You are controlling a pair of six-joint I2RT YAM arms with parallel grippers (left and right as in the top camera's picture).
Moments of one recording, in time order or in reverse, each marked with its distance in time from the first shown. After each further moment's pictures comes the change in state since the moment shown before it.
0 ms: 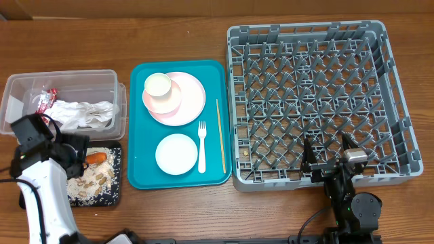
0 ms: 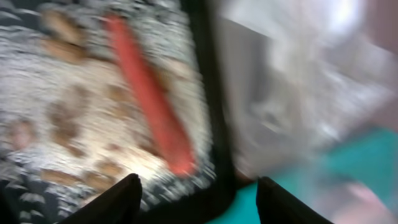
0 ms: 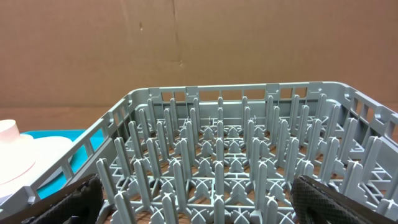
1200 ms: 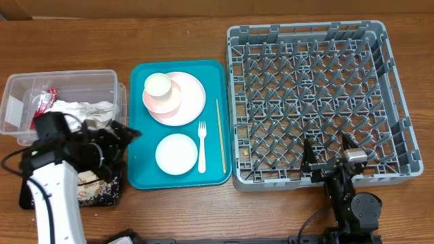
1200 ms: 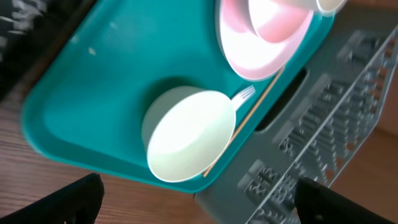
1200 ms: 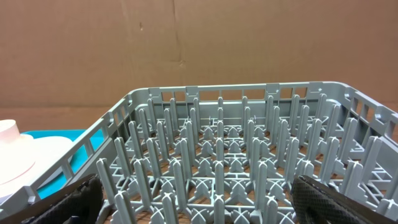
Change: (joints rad) left arm -0.174 -0.082 0.041 -0.314 0.455 0.332; right arm 0.000 0.000 0.000 -0.001 0.000 0.000
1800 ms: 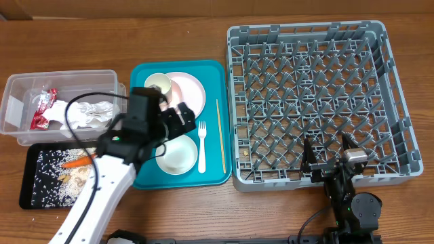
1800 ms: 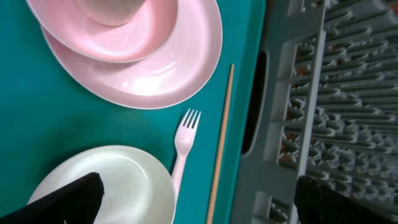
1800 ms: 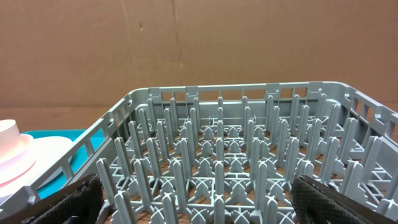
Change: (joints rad) left arm -0.687 0.027 0.001 0.455 -0.478 -0.188; right arm 0.000 0.000 0.000 0.000 0.000 0.000
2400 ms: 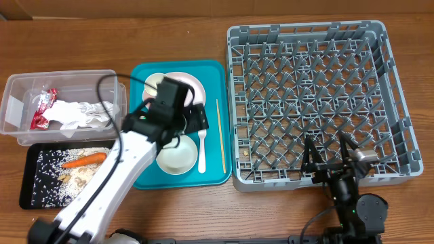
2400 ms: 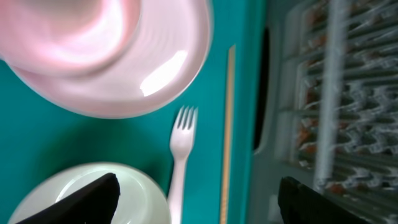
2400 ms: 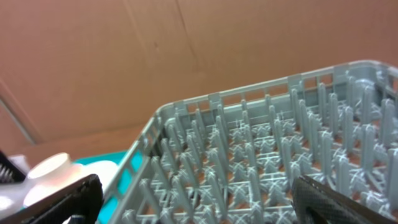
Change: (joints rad) left arm -0.109 0.167 0.167 -0.088 -0.083 0.102; right arm 0.000 0.015 0.113 -0.087 -0.053 0.227
